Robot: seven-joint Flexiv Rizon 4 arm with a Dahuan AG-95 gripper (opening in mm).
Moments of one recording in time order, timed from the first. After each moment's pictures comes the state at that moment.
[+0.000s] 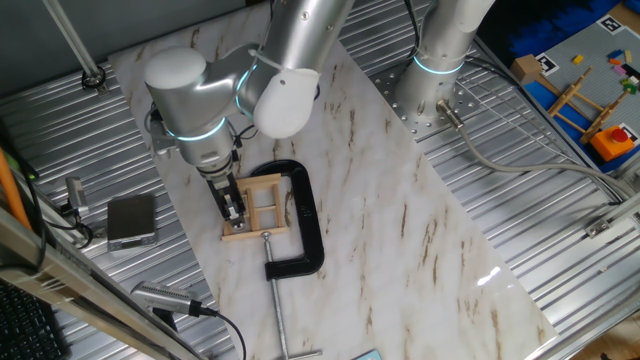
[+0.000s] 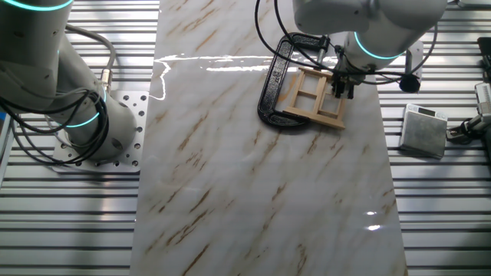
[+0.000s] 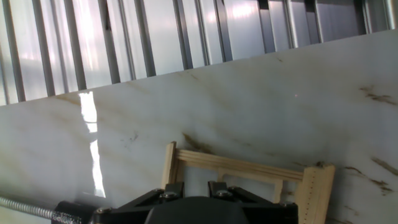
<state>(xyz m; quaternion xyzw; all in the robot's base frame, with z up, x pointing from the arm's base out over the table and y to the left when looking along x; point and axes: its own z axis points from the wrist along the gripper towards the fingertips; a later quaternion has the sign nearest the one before) 0.591 0.114 0.029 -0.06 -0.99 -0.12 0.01</state>
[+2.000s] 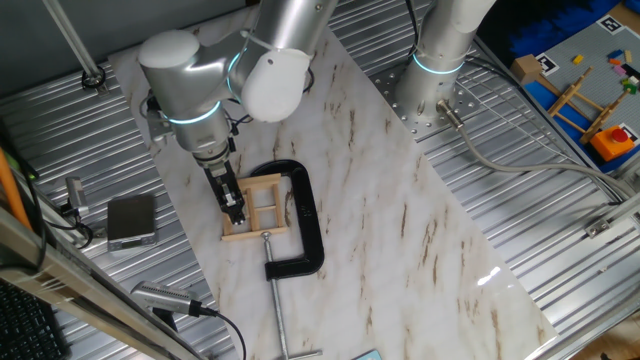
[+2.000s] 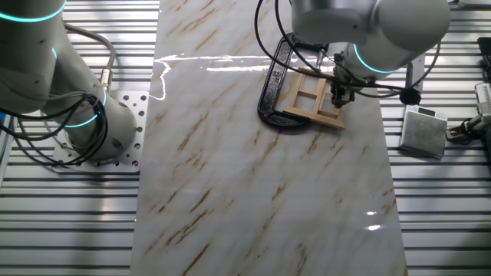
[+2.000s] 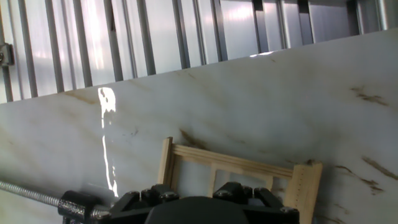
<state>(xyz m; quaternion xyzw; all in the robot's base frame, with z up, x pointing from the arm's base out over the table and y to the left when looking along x) 0.588 0.107 0.034 -0.05 -0.99 -0.15 0.01</state>
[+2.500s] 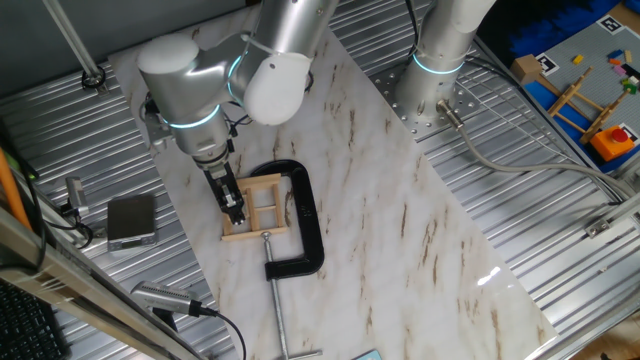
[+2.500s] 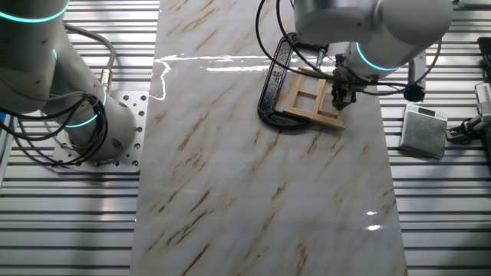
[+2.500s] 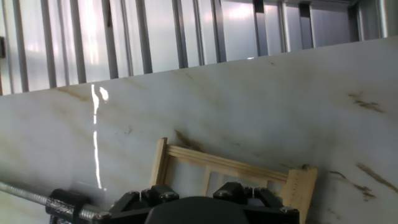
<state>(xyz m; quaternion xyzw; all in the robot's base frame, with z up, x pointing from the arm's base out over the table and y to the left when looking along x) 0.588 0.099 0.030 -0.04 -0.99 -0.12 0.02</state>
